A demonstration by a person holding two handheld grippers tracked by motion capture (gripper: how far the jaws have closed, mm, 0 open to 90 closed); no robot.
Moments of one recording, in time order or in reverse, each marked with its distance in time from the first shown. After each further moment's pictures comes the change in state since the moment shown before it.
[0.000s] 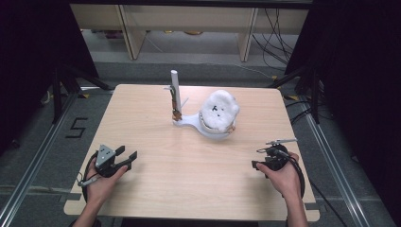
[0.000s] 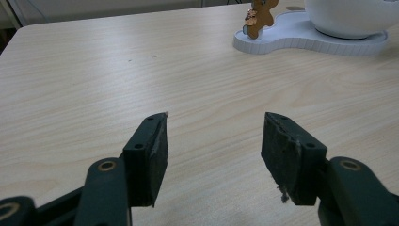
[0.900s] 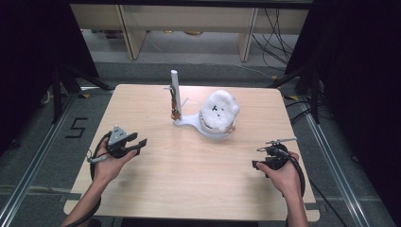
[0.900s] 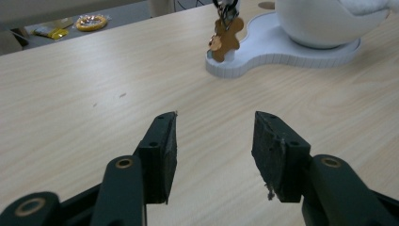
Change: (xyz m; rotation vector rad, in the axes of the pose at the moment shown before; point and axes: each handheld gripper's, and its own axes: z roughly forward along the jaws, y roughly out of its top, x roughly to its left) left arm -0.010 0.050 0.027 0.090 -0.087 0.088; right arm -0.001 0.002 0.000 0.007 -0.007 -0.002
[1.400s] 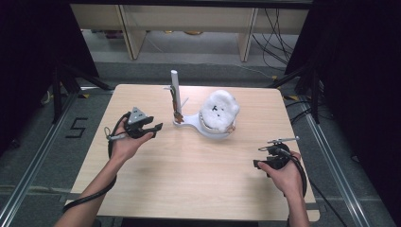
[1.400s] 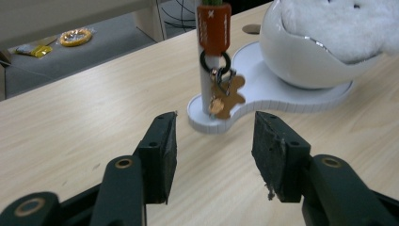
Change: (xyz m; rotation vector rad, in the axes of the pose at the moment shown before) left arm -0.011 0.062 0.045 -0.001 -0.058 0.071; right arm -0.001 0.001 -0.006 0.007 -0.002 0.026
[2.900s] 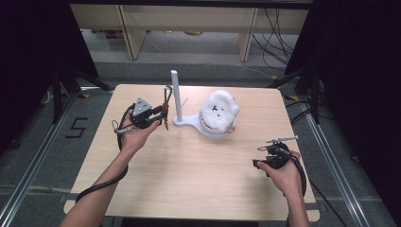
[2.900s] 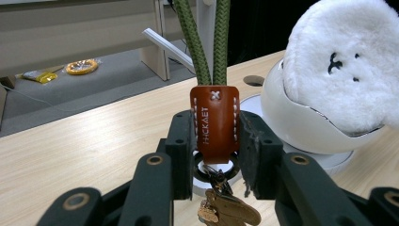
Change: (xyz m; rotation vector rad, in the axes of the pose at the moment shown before) left arm -0.004 0.027 0.029 -0.158 0.007 -0.061; right arm 0.000 0.002 0.000 -0.015 0.013 -0.039
